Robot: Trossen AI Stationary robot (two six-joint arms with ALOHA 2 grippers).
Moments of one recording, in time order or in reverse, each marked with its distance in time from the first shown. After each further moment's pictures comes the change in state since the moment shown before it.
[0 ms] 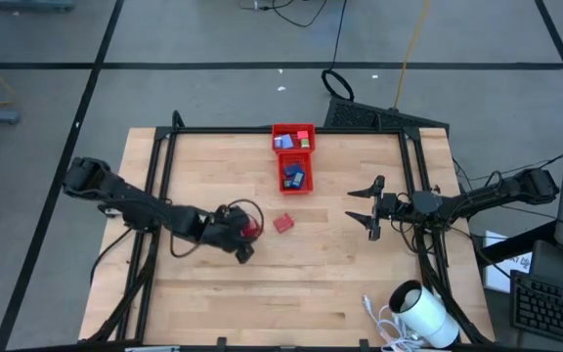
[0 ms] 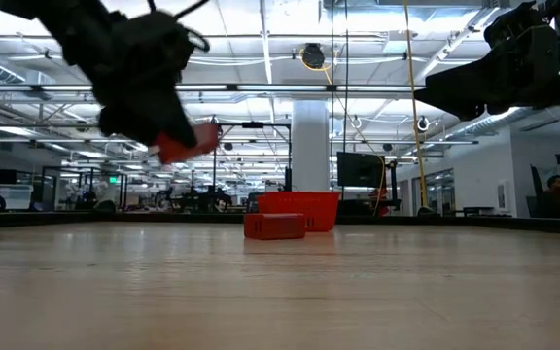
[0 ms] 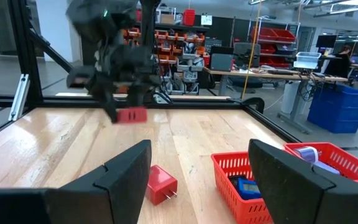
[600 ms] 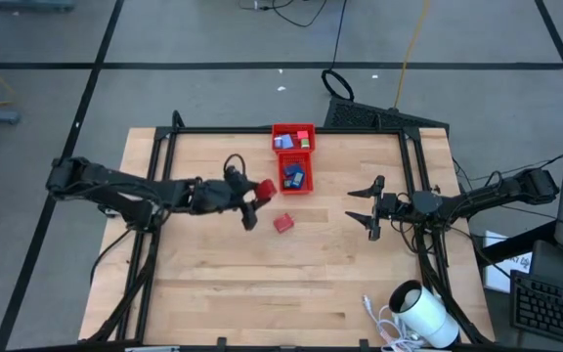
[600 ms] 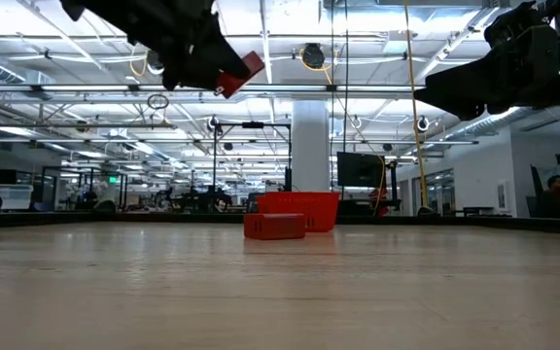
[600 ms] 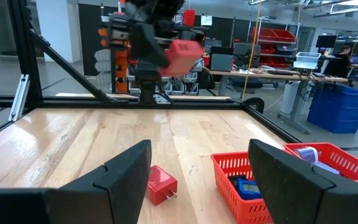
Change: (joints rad) left arm 0.252 -0.168 0.001 0.315 -0.001 0.544; right arm 0.000 0.000 0.000 0.000 0.000 0.000
